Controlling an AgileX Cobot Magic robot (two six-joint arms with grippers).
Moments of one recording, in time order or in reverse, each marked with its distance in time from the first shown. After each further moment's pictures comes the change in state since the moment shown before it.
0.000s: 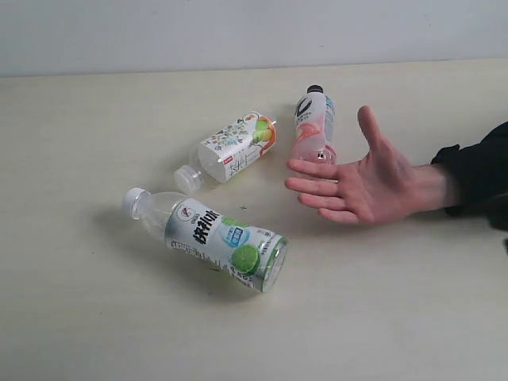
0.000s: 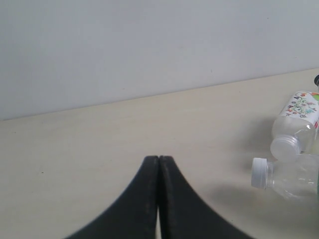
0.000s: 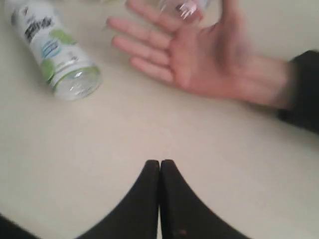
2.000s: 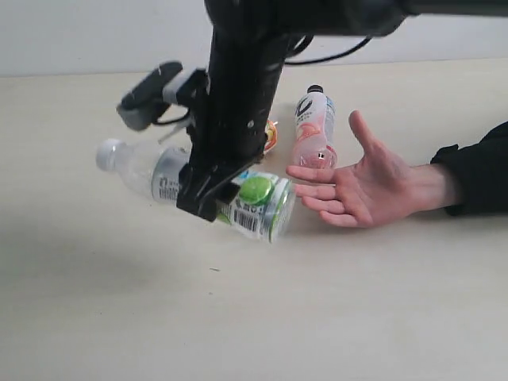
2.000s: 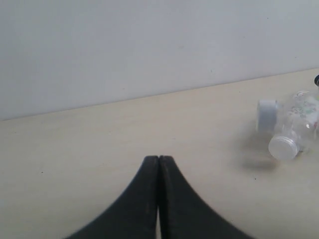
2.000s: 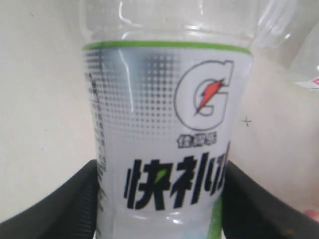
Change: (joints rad) left arm 0.000 0.000 0.000 0.000 0.000 0.000; right arm 0.362 1.141 -0.924 0.014 0.201 -0.330
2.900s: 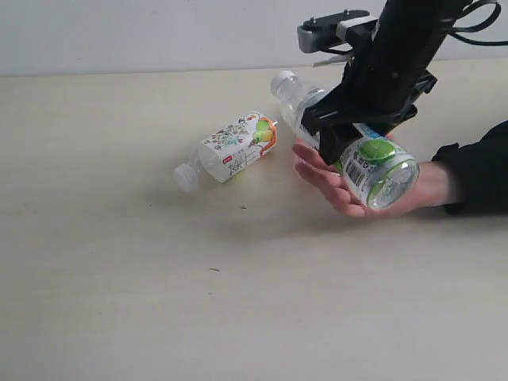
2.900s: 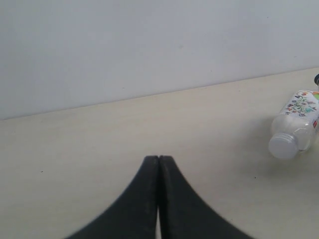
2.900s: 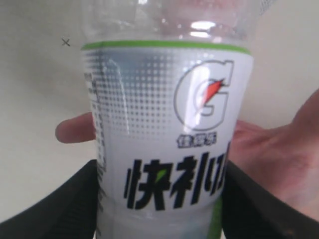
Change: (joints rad) left arm 0.000 0.000 0.000 0.000 0.003 0.000; right arm -0.380 -0.144 0.223 -0.019 -0.068 0.271
